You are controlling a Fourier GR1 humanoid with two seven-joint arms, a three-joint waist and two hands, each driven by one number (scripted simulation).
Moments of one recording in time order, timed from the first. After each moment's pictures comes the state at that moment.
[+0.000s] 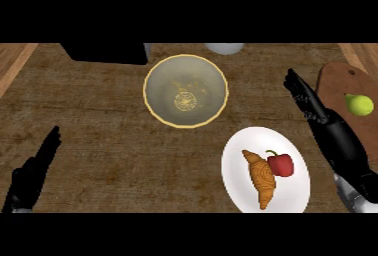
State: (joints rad) left arm 0.05 0.57 -0.21 -1.29 0.23 0.23 -0.17; right arm -0.23 -0.56 0.34 -1.72 -0.19 -0.16 -0.17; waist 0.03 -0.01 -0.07
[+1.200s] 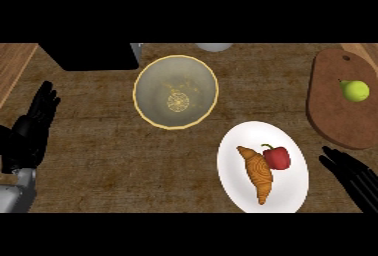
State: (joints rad) left arm -0.13 0.52 -0.12 -1.49 0.27 0.31 0.04; right arm 0.35 -0.89 0.37 -2.20 0.54 -0.42 0.21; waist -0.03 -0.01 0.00
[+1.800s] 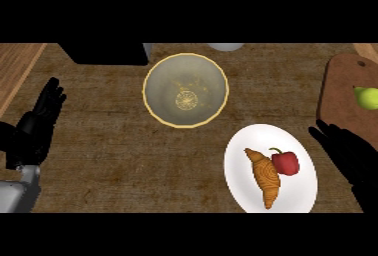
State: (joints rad) left arm -0.16 0.49 -0.11 -1.49 0.24 0.26 0.06; right arm 0.02 -0.91 0.39 -2.30 0.53 0.03 0.65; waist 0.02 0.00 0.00
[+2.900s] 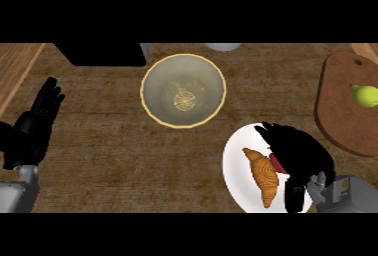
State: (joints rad) left arm -0.15 0.46 -0.06 -1.51 0.20 0.23 0.08; right arm -0.39 -0.61 0.62 -1.81 0.40 0.56 0.88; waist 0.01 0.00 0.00
